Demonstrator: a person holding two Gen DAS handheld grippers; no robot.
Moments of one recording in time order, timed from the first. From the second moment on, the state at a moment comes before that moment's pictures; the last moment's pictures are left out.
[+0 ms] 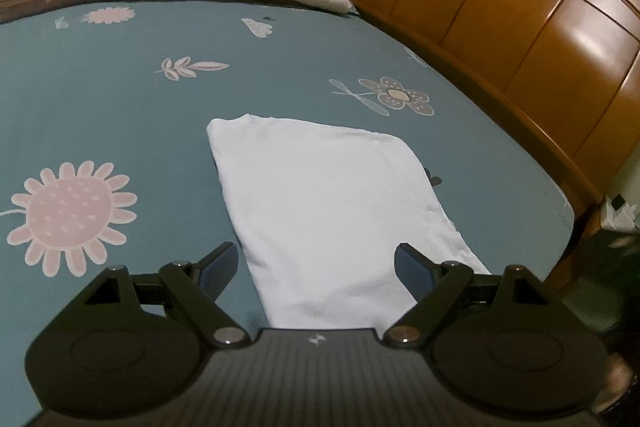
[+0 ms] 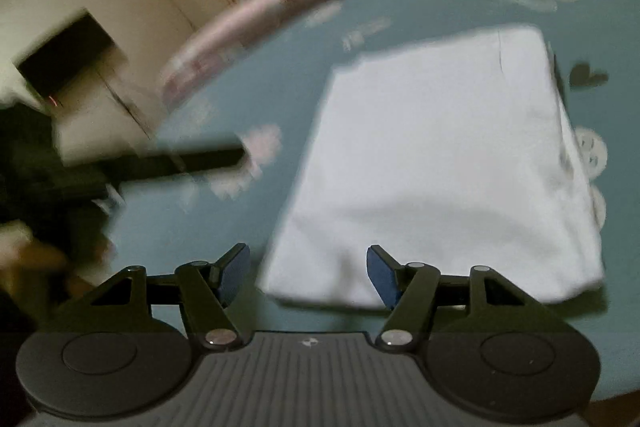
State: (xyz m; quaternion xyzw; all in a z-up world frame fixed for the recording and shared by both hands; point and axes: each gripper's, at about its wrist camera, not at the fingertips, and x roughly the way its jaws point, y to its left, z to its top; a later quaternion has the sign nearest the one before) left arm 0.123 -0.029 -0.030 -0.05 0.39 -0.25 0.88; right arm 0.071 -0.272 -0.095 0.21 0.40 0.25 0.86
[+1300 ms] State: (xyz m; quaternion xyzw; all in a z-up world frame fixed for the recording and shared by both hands) left arm 0.213 -0.004 -0.128 -0.33 0.48 -0.30 0.76; right arm 0.188 -0.399 -0.134 0.38 0.41 0.21 0.80
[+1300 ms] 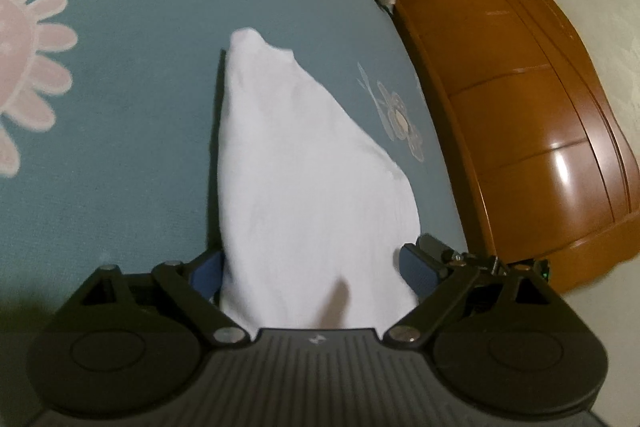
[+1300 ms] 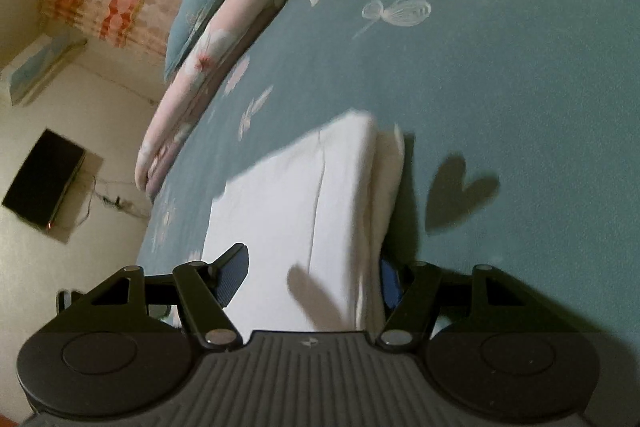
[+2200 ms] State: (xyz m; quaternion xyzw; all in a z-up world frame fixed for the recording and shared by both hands) left arm 0.228 -0.004 -0.120 -0.27 0.50 -0.25 0.78; right arm 0.171 -0.386 -0.131 0.33 0.42 0.18 0.82
